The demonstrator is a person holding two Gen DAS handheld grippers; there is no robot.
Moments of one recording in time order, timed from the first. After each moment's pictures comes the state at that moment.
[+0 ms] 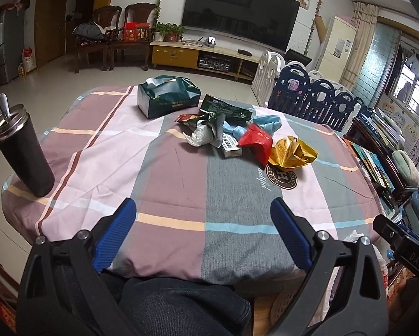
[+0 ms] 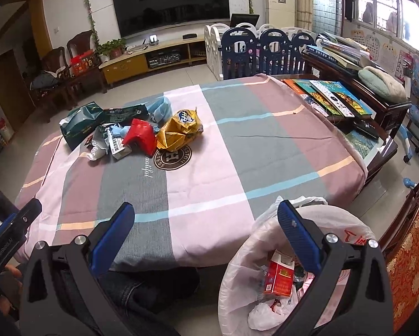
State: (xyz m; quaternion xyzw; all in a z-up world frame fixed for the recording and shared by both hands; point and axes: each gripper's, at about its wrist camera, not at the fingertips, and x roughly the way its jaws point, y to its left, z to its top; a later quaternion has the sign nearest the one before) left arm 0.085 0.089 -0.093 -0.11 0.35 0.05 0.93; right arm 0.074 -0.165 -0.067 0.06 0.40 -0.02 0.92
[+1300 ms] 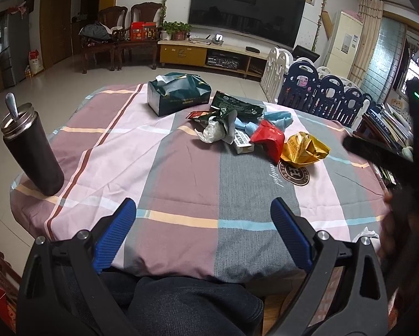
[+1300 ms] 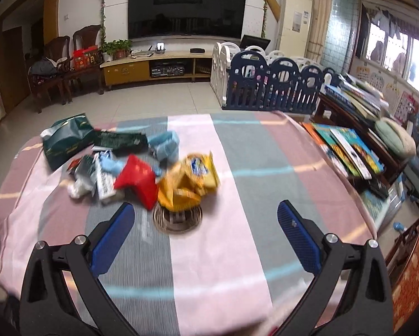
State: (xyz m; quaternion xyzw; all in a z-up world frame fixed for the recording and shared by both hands) left arm 0.085 0.096 -0.101 -0.10 0.36 0.08 0.92; right arm 0.206 -0.112 -0.065 -0.03 0.35 -0.03 0.93
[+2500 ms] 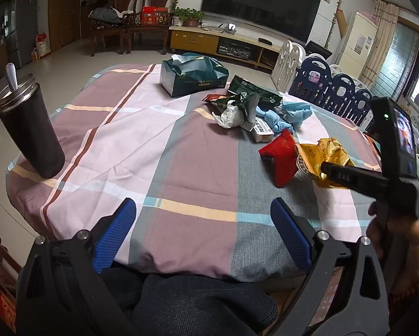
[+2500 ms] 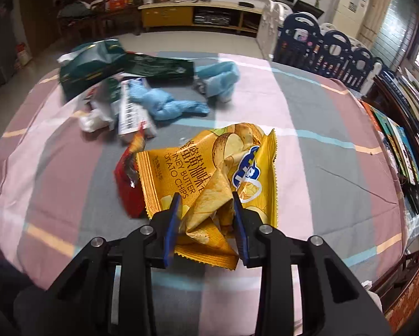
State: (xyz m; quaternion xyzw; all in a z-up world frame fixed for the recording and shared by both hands) left arm 0.093 0.117 -0.125 -0.13 0.39 0.10 0.91; right arm 0.226 -0.069 -0.133 -0.07 0.48 0.08 0.87
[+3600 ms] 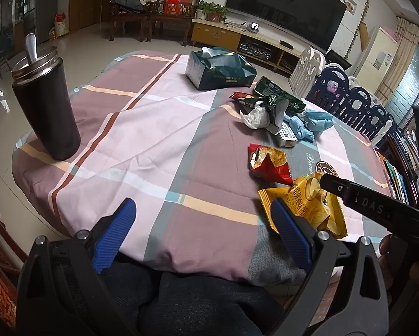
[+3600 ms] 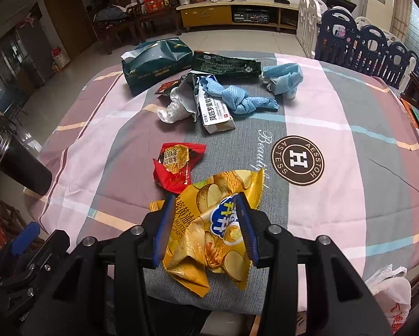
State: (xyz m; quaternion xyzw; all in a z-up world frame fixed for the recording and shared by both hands) left arm 0.092 0.145 -0.135 -0.17 0.40 0.14 0.89; right arm 0.190 -0.031 -0.117 -0.02 0.49 0.18 0.85
